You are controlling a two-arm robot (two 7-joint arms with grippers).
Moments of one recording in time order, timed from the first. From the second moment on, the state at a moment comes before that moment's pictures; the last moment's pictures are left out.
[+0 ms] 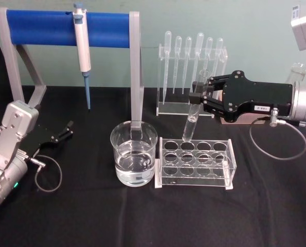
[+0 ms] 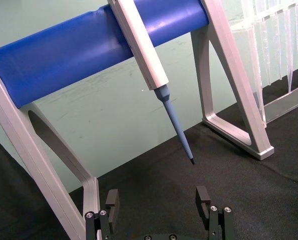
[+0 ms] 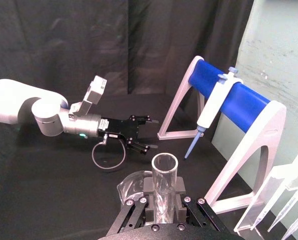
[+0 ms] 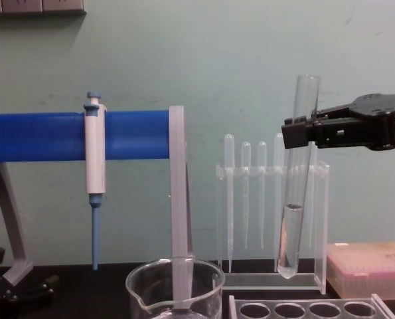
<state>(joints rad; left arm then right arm) -0.20 0.60 0.45 -1.41 -0.25 -0.12 0.03 0.59 0.76 -0.55 -1.62 0.65 0.18 0.84</state>
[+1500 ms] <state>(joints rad) -0.20 0.60 0.45 -1.41 -0.25 -0.12 0.03 0.59 0.76 -0.55 -1.62 0.65 0.18 0.84</state>
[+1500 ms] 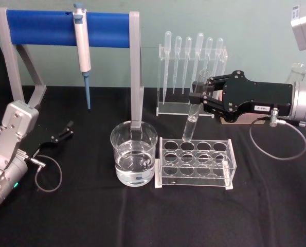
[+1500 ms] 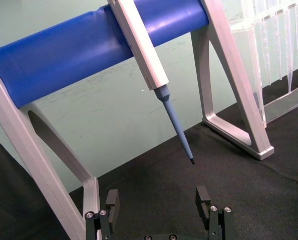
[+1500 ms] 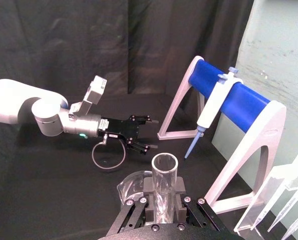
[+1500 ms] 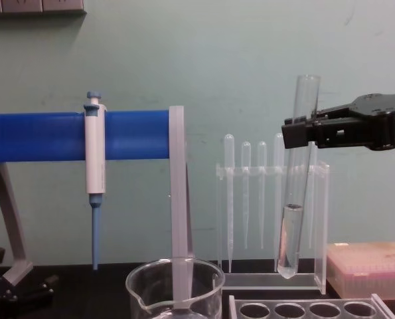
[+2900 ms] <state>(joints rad) -0.20 0.60 0.45 -1.41 -0.25 -0.12 0.03 0.59 0.76 -0.55 -1.62 0.65 0.18 0.84</state>
